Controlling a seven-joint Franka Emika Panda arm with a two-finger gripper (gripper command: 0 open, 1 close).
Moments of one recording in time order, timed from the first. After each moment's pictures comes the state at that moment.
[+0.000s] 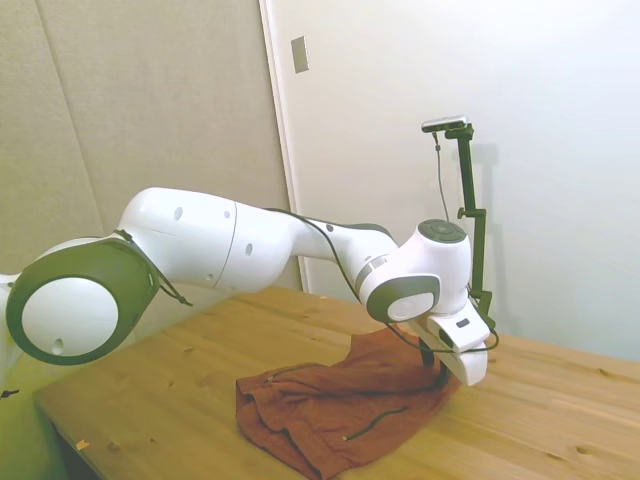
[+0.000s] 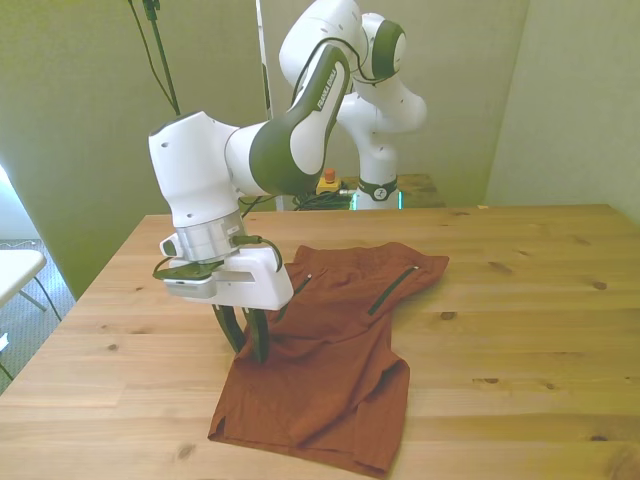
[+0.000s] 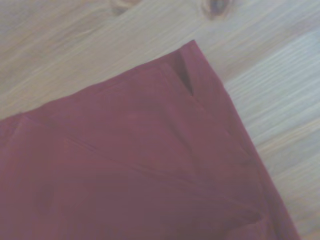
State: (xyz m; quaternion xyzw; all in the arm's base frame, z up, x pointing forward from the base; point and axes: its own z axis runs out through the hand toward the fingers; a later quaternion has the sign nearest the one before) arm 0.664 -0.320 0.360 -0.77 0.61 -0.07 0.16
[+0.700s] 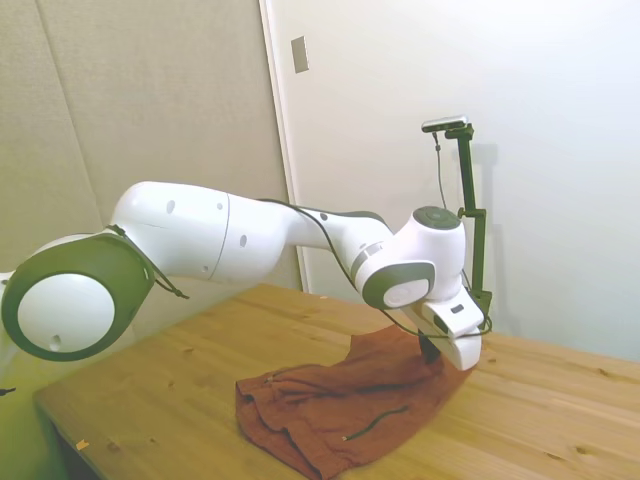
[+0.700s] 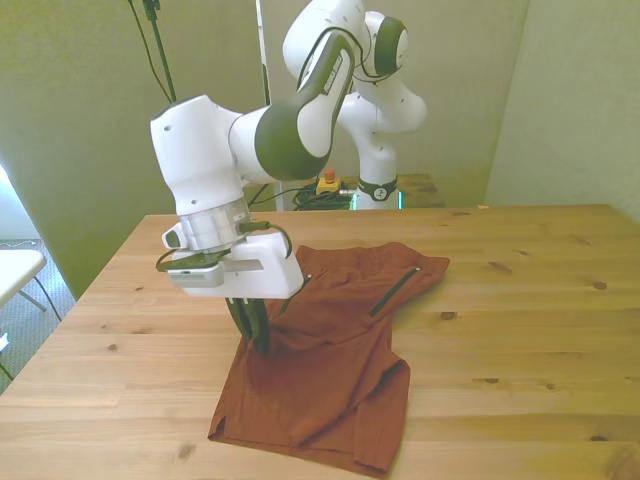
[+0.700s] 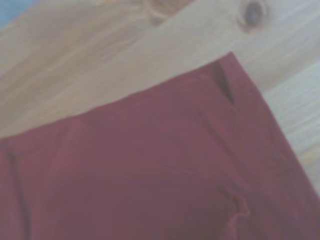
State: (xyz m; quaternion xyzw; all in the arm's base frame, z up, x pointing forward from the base) arm 0.679 -0.288 0.407 -0.79 0.58 -0.09 0.18
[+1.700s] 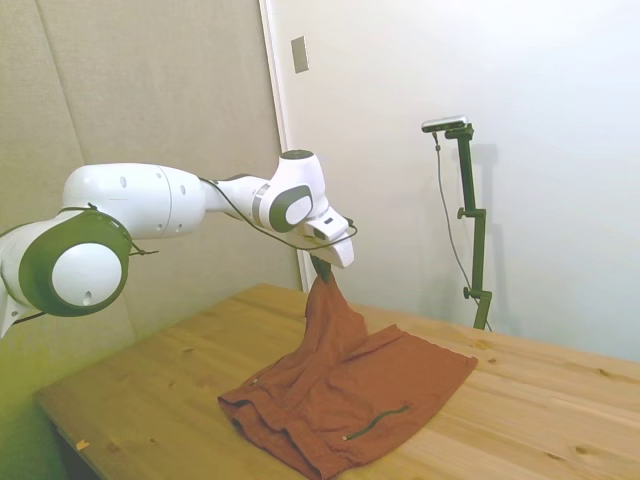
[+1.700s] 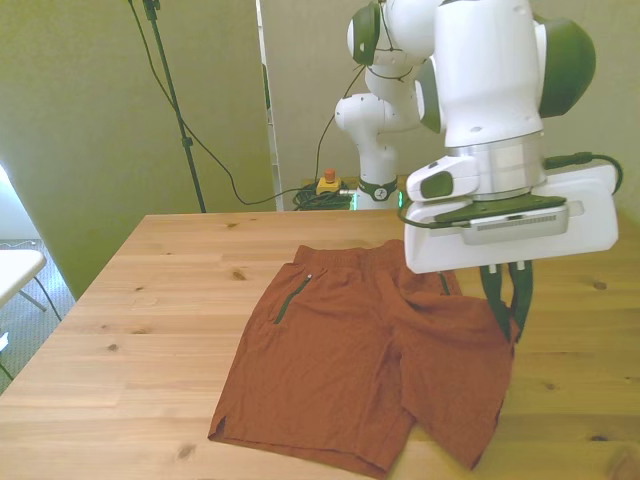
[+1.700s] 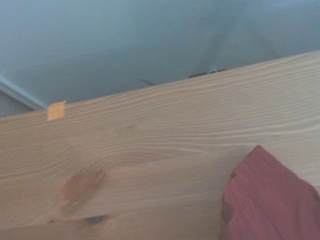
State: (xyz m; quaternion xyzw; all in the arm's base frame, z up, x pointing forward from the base) arm 0.748 0.013 0.486 -0.87 0.46 -0.12 0.15
